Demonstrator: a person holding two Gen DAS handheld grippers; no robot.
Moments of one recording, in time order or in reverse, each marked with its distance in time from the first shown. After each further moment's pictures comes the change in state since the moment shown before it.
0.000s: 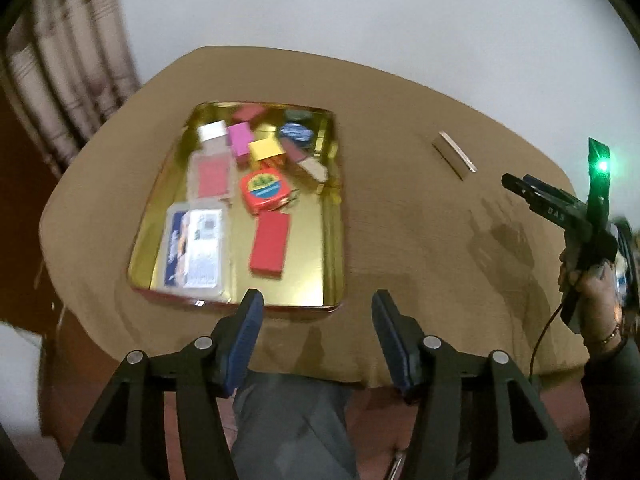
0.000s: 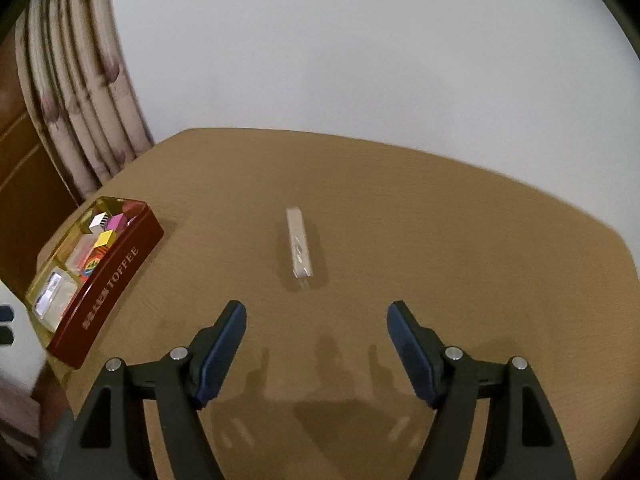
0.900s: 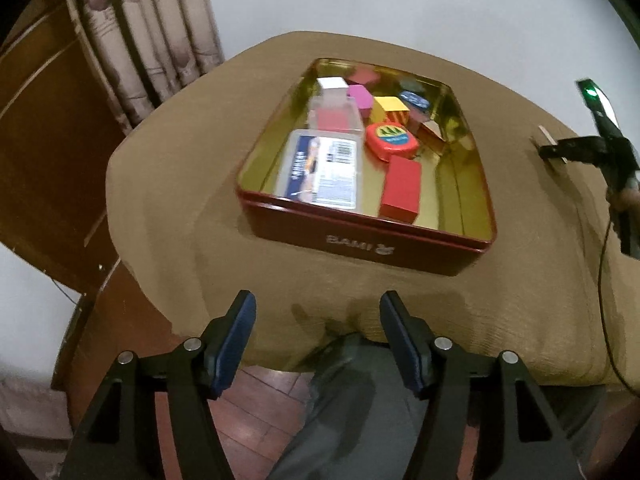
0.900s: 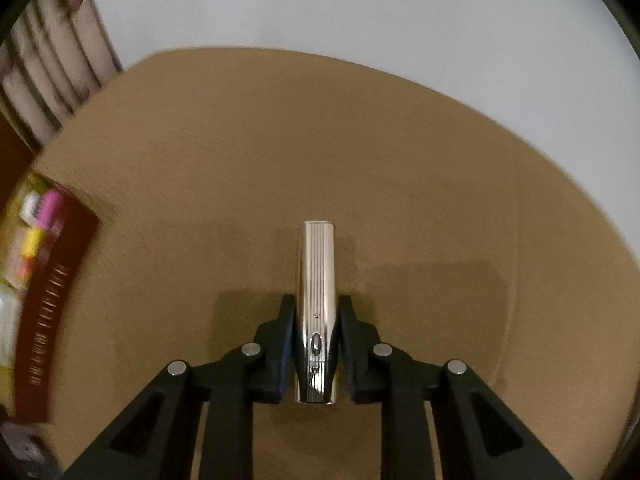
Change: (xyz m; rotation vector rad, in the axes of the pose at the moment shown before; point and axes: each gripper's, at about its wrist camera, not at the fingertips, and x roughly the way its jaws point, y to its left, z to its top) left arm 0.016 0.066 -0.056 -0.106 -0.045 0.231; right arm 0.113 0.021 0.049 -0.014 0.295 -0.031
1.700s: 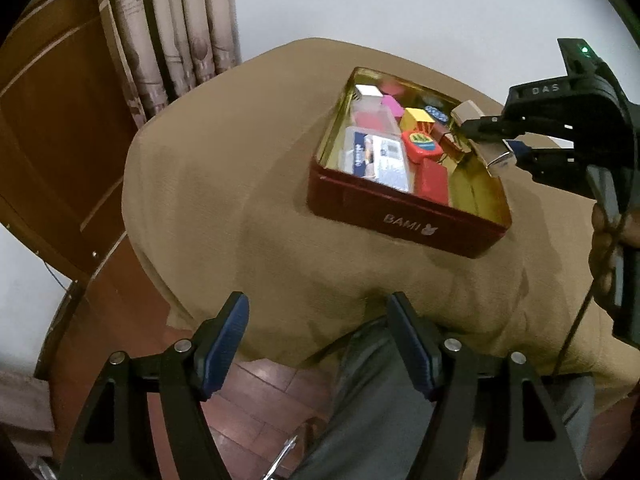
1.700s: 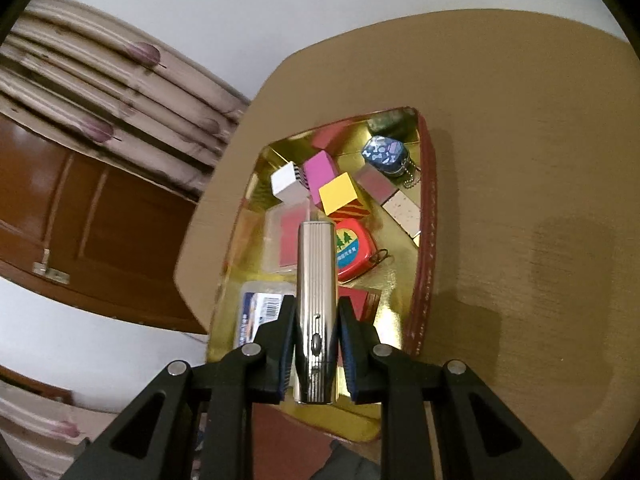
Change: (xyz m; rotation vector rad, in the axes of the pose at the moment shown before) left arm -0.020 0.056 -0.024 -0.063 -0.028 -0.059; right arm -0.052 0.205 -0.056 0.281 0.035 0.484
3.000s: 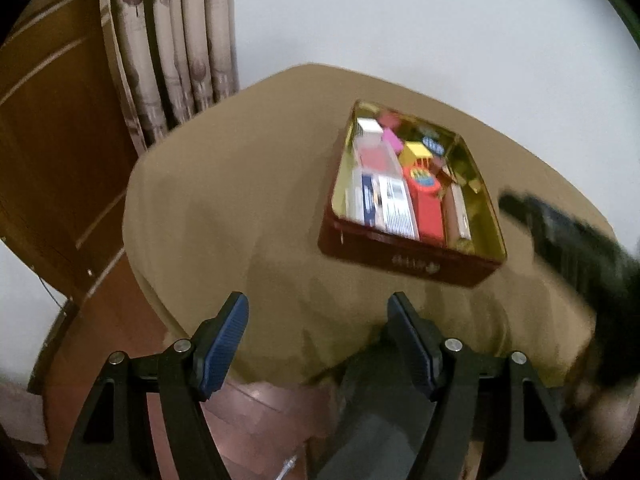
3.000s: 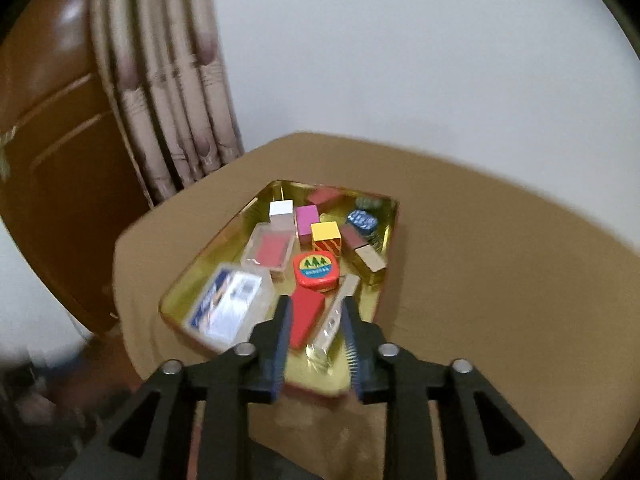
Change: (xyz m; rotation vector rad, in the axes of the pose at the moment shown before) left arm -0.014 0.008 0.018 0.002 -0.097 -0.019; right arm -0.039 0.058 -0.095 -0.470 -0.407 -0.369
